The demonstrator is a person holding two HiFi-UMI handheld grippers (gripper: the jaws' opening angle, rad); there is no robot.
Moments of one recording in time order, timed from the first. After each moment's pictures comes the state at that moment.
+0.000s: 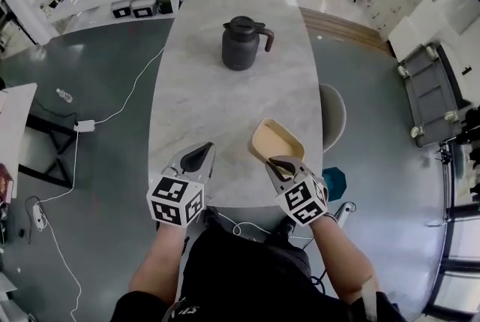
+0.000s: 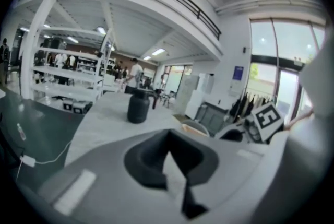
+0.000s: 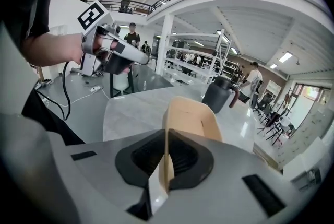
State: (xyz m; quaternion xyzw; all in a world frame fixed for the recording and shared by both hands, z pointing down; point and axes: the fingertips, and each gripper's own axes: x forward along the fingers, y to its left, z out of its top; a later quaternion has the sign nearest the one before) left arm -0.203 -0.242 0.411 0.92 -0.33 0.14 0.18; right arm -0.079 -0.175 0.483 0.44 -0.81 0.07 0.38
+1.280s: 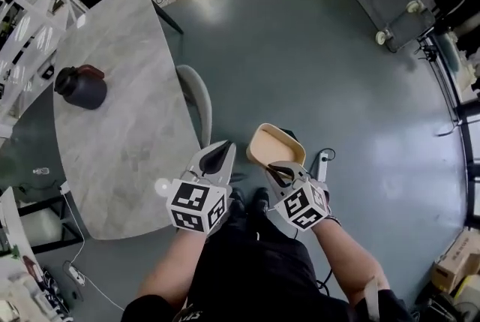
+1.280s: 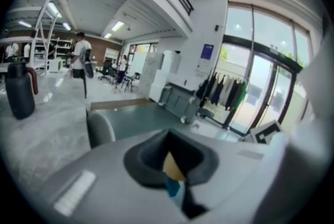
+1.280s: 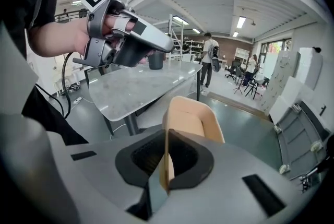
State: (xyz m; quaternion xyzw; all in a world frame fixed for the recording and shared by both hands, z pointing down) left arm 0.287 -0.092 0.451 0.95 -0.14 0.21 0.17; right arm 0.307 0.011 0.559 0.54 -0.74 0.21 0.33
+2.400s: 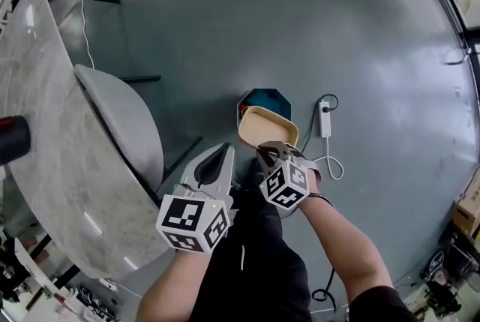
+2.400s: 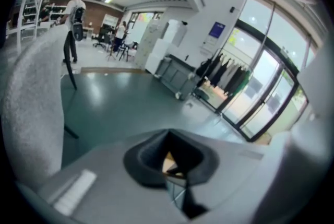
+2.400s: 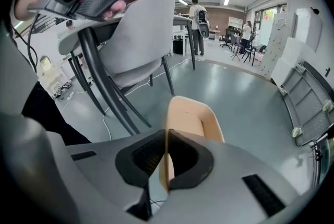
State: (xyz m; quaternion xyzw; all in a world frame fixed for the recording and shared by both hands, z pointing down) left arm 0.369 -0.040 0.663 0.91 -0.08 0.32 0.26; right arm 0.356 0.045 0.836 0.54 -0.68 0.34 0.36
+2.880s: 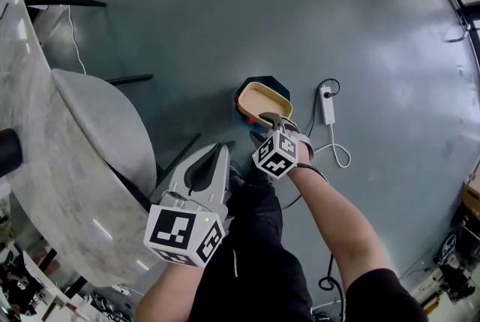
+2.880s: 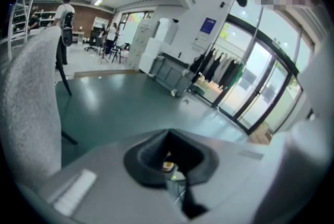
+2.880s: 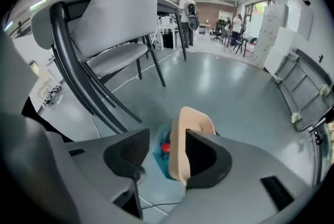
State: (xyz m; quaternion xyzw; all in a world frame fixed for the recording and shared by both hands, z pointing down) left arm 0.367 -0.024 0.668 0.92 -0.05 0.32 0.23; right arm 0.383 0.037 0.930 0.56 -0.64 0.37 0.37
